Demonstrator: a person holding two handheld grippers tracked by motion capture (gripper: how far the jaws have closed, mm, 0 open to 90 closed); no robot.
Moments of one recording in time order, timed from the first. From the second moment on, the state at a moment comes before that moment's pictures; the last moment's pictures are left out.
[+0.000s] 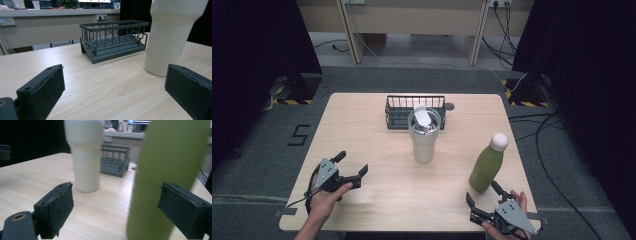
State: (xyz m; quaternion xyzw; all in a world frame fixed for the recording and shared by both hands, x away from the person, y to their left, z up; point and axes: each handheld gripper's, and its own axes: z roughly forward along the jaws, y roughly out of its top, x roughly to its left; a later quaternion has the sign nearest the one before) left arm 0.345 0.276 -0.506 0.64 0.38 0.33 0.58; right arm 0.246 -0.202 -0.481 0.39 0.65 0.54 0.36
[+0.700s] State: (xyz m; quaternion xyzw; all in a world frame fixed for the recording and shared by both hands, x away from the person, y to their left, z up) left arm 0.345 0.276 -0.505 0.64 0.38 0.33 0.58; right arm 0.282 -0.142 -0.470 0.35 0.67 0.56 0.34
